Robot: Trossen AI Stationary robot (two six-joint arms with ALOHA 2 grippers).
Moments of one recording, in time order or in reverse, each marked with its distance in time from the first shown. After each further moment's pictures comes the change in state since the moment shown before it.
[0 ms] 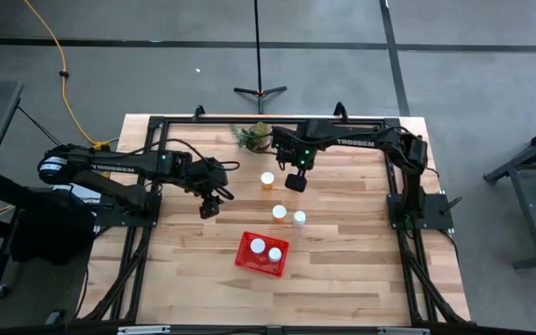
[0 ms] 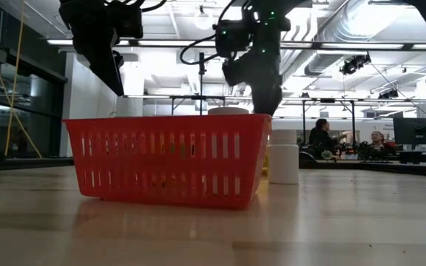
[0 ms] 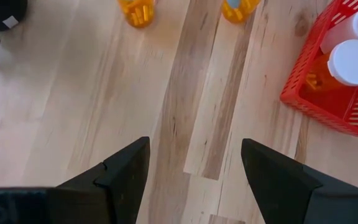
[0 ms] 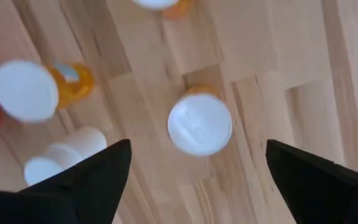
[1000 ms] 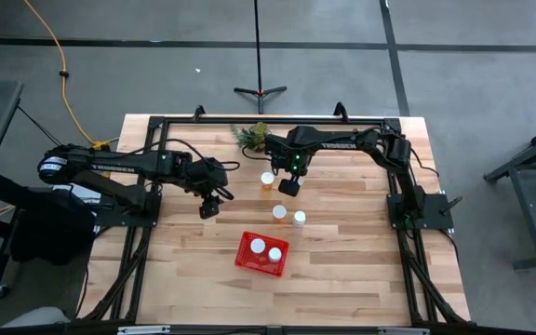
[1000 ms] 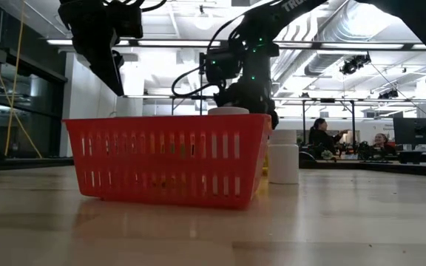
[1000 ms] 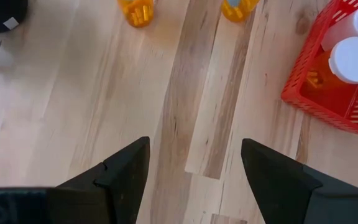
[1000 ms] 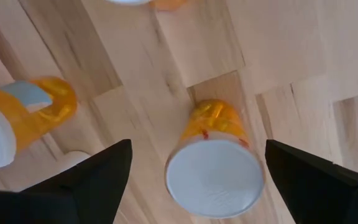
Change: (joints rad) left arm 0.000 0.000 0.000 -0.004 -0.001 0.011; right arm -0.012 0.139 0.000 0.059 -0.062 0.042
